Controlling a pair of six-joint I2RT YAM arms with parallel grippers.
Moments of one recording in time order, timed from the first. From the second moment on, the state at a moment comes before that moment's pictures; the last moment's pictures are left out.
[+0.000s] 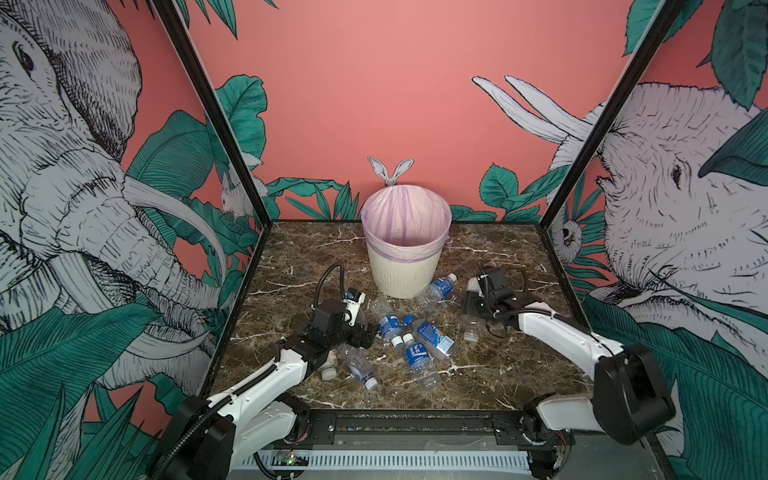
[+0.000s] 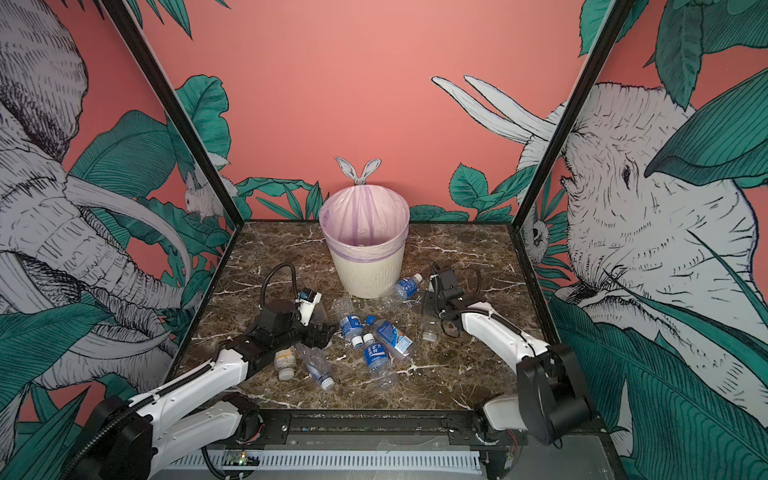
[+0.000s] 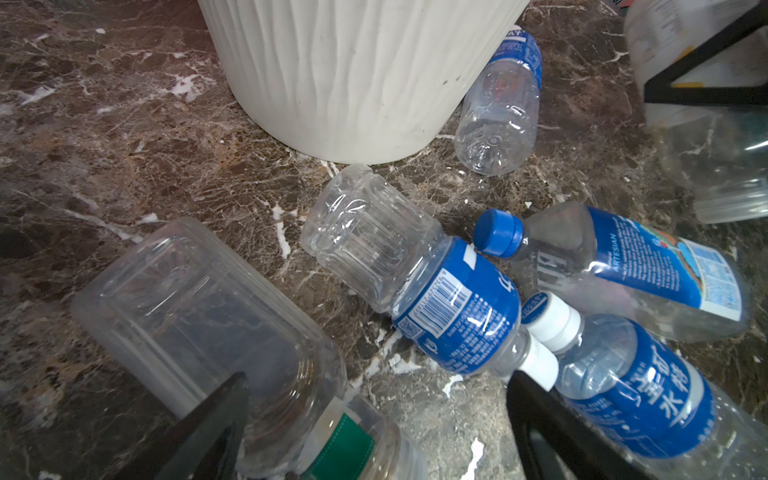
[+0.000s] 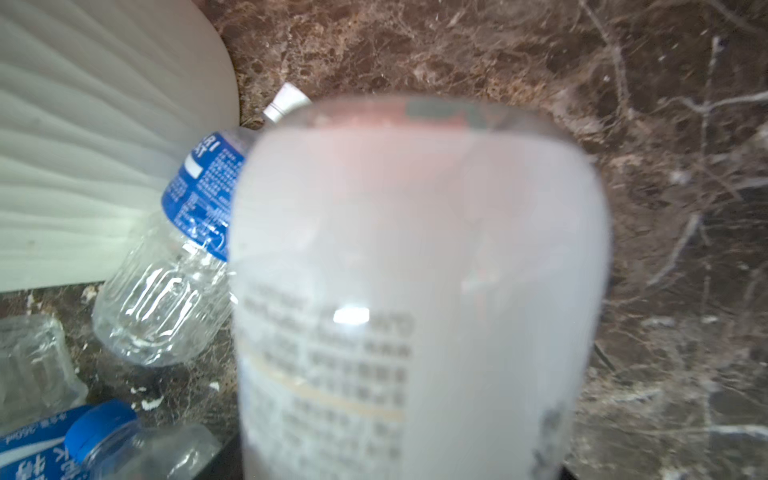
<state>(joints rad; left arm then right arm) -0.54 1.02 0.41 -0.04 0.18 -0.15 0.42 1.30 0.79 -0.44 0.10 0.50</state>
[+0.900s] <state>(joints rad) -0.54 1.02 0.41 -0.06 0.15 -0.14 0.65 0.67 0.95 -0.54 0.27 0.20</state>
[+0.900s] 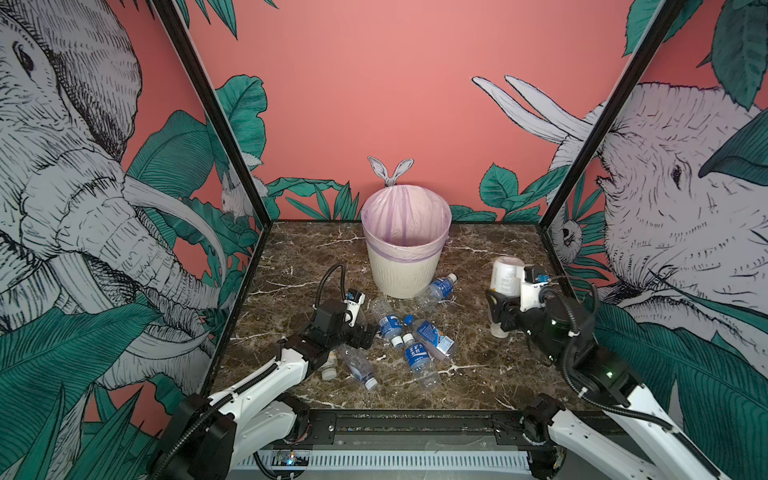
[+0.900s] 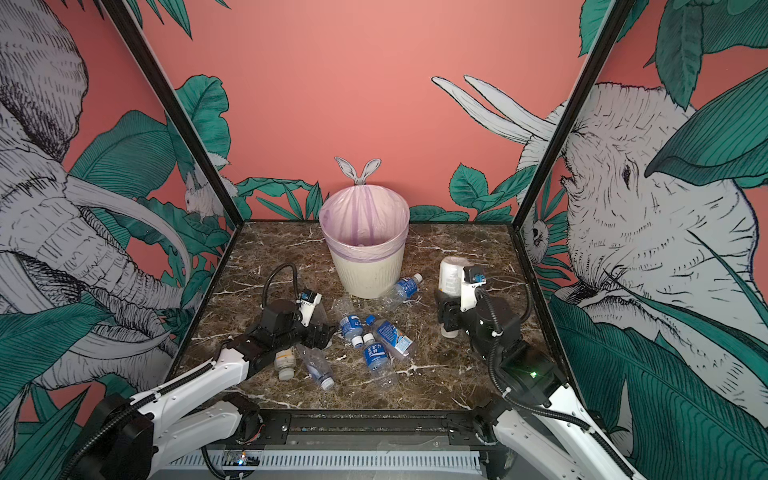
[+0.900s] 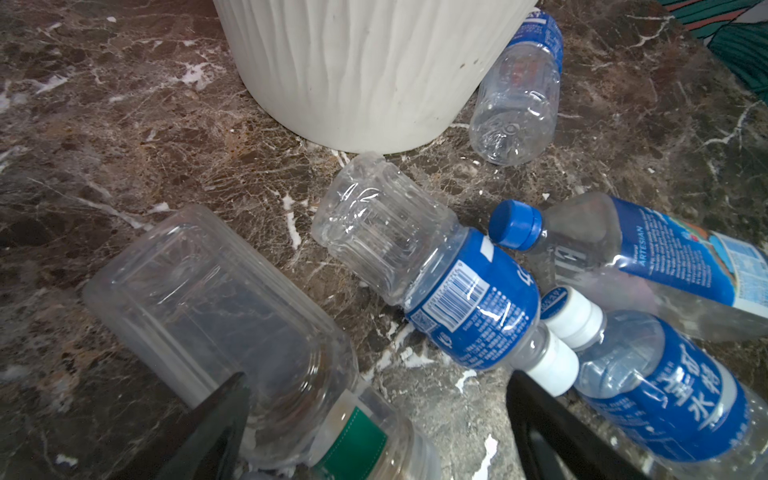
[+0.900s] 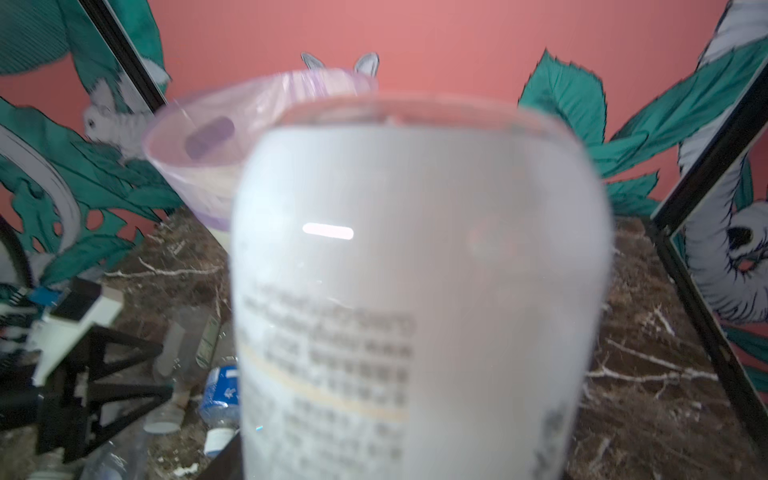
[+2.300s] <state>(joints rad) -0.54 0.95 0.65 -0.41 -0.08 -0.30 0.61 1.27 1.53 -0.68 0.23 0.25</state>
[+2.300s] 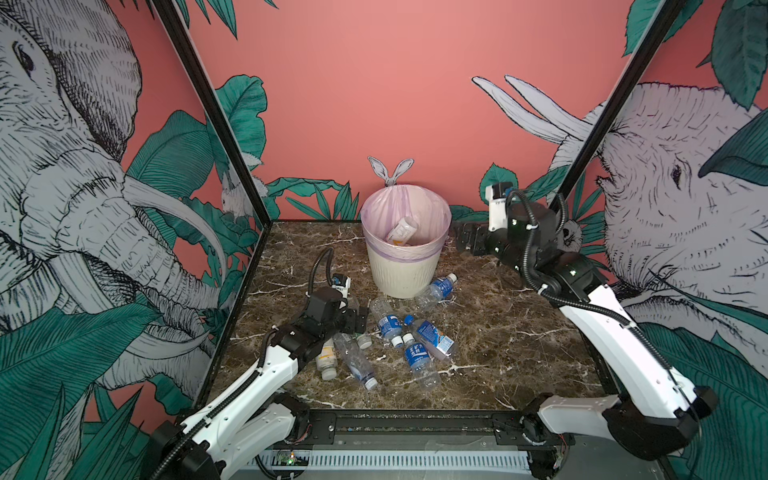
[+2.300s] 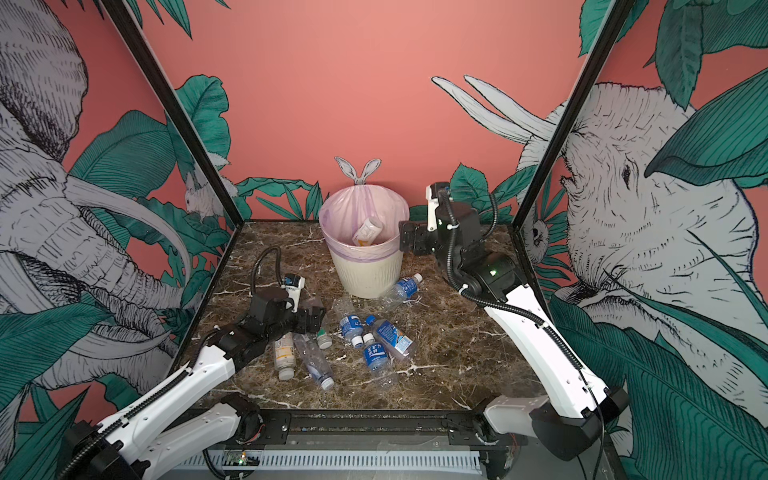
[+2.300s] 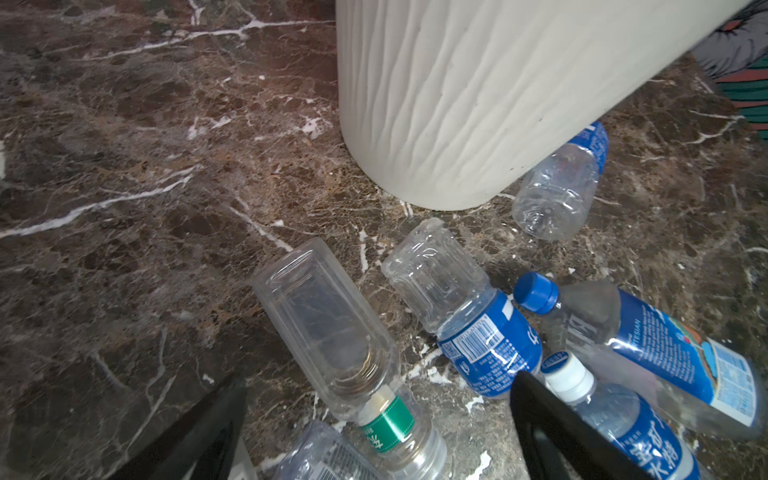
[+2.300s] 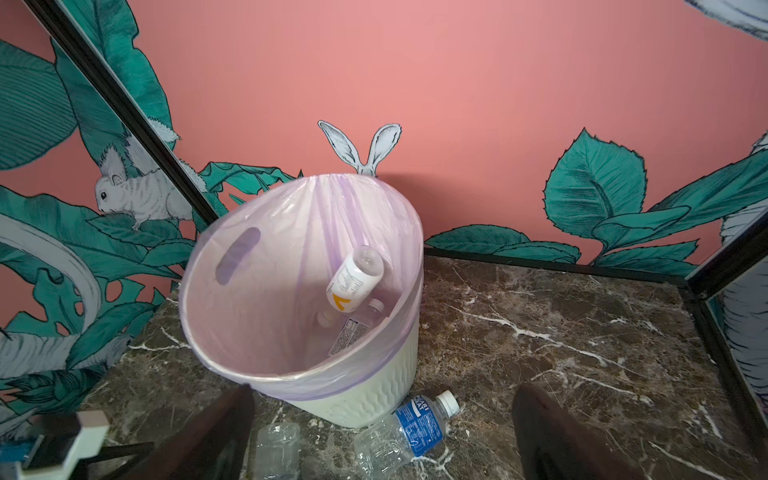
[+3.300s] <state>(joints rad) -0.54 1.23 0.77 -0.56 -0.17 -0.55 0.61 1.02 0.88 -0.68 0.05 0.25</state>
